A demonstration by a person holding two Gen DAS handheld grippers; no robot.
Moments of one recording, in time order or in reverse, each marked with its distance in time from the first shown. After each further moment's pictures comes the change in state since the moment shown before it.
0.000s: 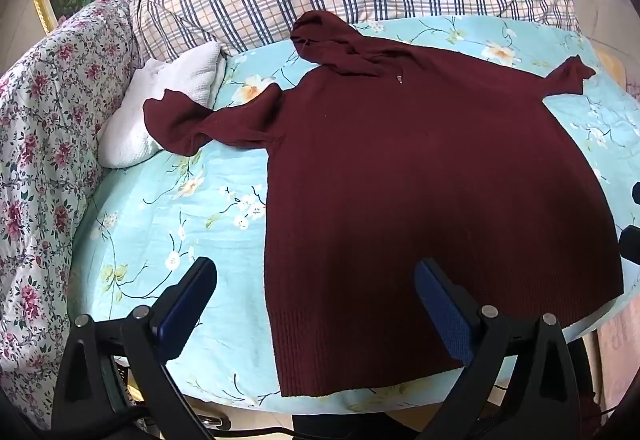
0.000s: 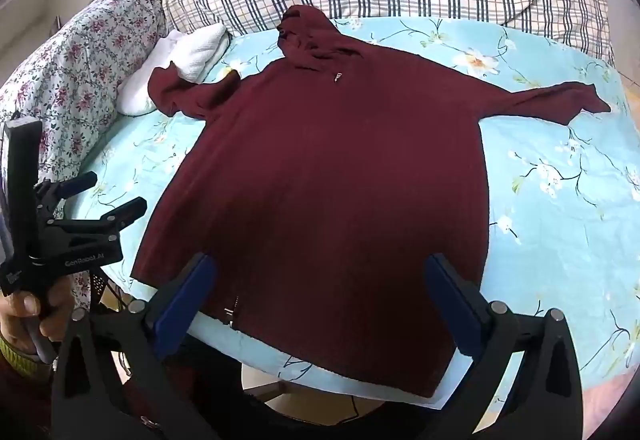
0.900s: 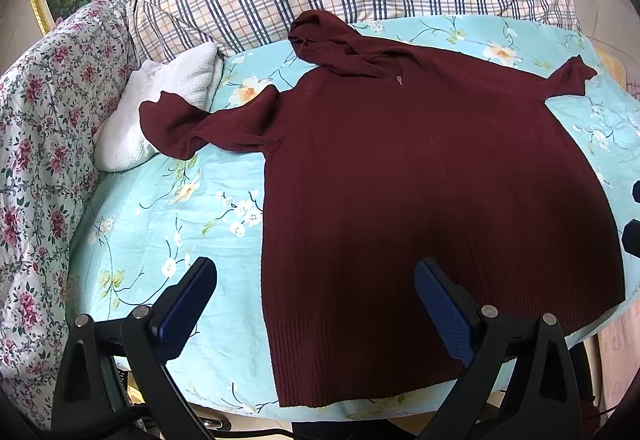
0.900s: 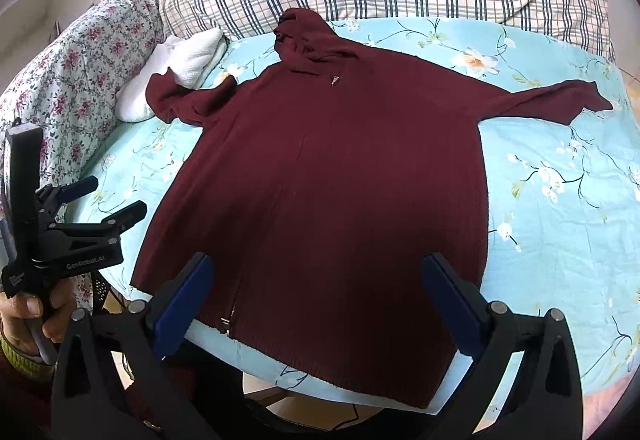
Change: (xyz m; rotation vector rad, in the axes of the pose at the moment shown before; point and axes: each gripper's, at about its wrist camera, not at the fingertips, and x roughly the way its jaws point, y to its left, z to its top) left arm 0.011 -0.001 -0.002 0.007 -0.002 -0.008; right arm 0.002 0.000 0.003 0.022 -0.006 0.015
